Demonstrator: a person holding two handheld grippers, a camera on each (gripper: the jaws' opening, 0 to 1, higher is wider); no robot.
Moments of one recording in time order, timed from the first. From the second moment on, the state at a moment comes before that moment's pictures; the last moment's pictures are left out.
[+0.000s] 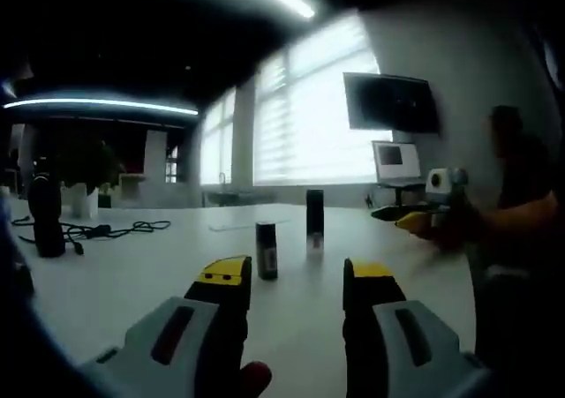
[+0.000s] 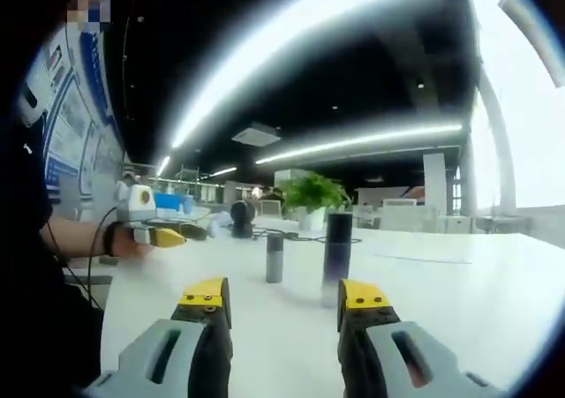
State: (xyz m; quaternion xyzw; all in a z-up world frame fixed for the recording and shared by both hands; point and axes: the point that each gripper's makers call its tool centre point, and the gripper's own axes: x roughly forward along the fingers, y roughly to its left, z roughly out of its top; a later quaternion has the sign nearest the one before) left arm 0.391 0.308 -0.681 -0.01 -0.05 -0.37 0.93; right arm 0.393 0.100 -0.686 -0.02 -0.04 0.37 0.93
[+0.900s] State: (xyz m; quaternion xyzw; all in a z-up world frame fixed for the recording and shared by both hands) left arm 0.391 0.308 -0.680 -0.01 -0.05 -0.37 0.93; right arm 0.393 0.100 -0.687 -0.02 -0.04 0.37 0.93
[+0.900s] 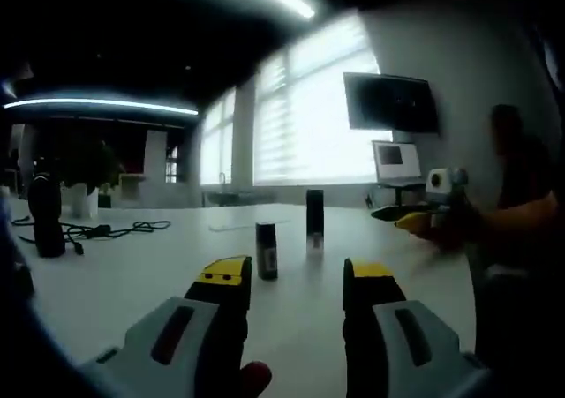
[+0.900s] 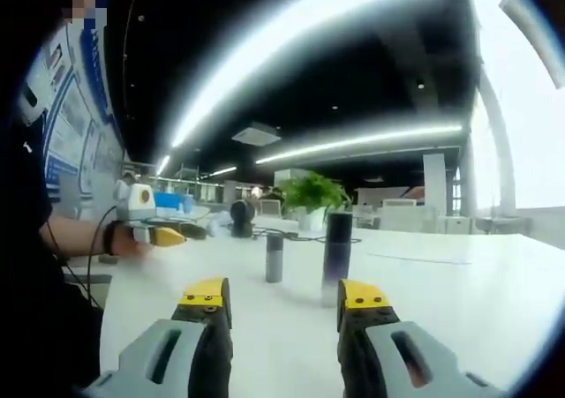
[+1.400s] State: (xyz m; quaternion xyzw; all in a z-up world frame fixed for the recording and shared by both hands) left arm 0.390 0.308 -0.680 -0.01 -0.05 -0.37 0.93; right arm 0.393 0.100 -0.687 -0.02 -0.04 0.37 0.93
